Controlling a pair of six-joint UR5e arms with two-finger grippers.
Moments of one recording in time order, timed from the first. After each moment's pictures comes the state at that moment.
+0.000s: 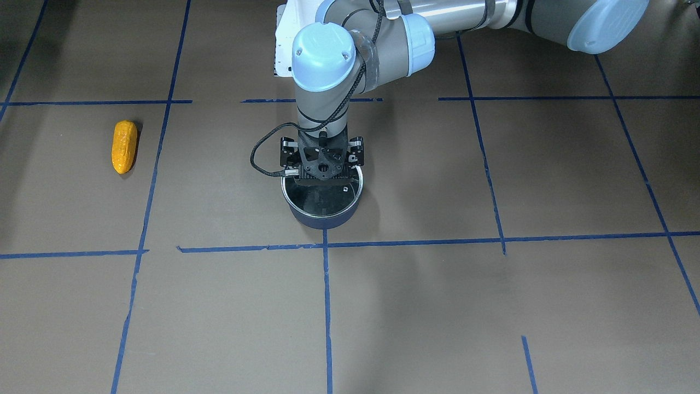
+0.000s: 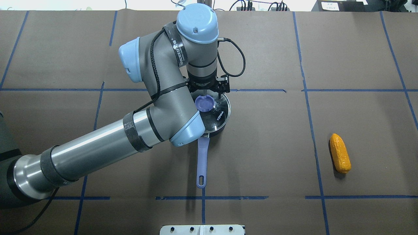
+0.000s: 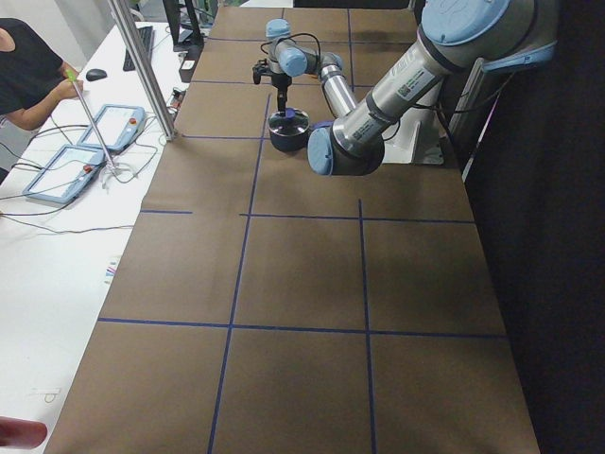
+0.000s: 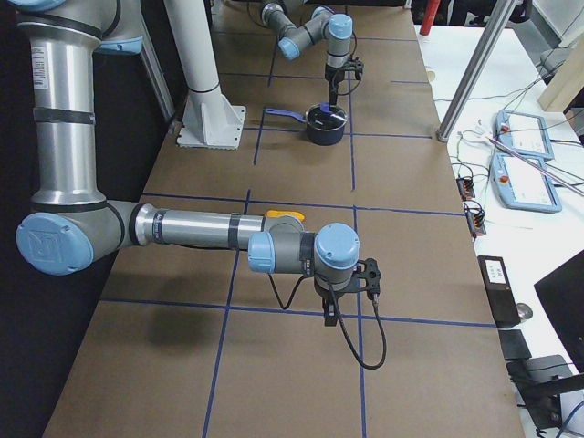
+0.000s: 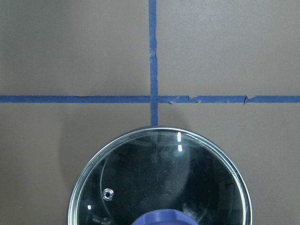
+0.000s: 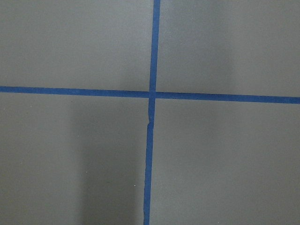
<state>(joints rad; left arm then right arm) -0.62 -2.60 -1.41 -1.45 -2.01 -1.13 1.60 -1.60 1.59 -1.52 2.39 -0.03</state>
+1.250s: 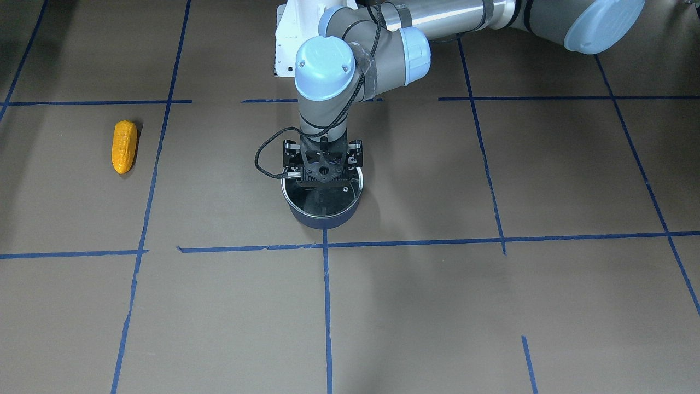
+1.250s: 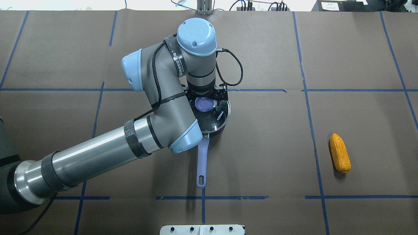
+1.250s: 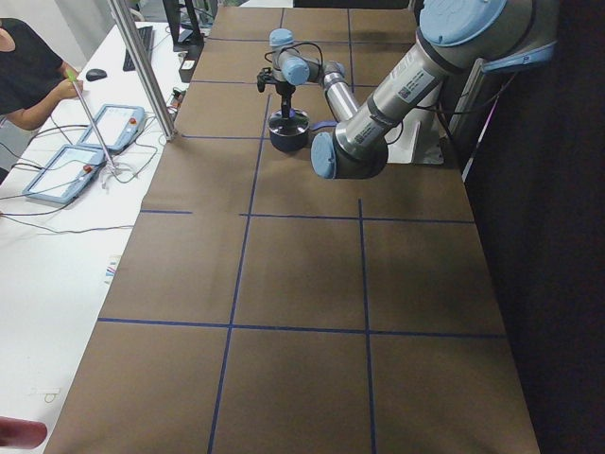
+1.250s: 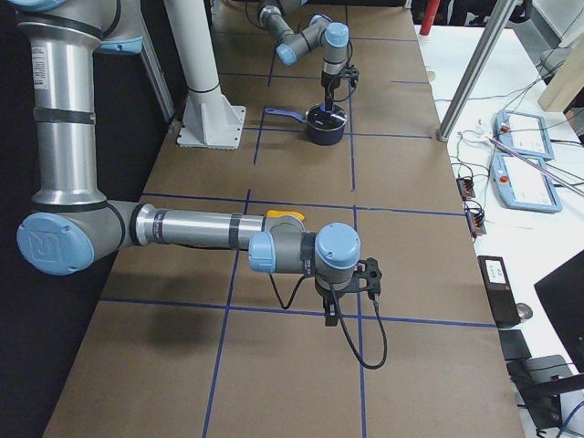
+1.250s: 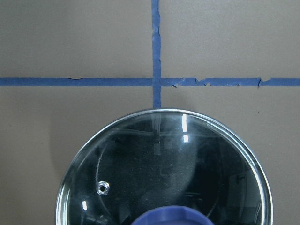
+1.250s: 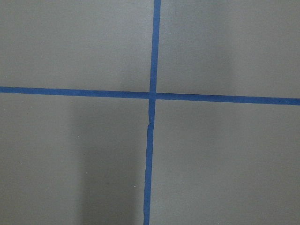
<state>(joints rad) -0.60 -2.57 -1.39 -1.50 -2.01 -1.15 1.60 -1.60 1.58 -1.52 2.39 -0.04</state>
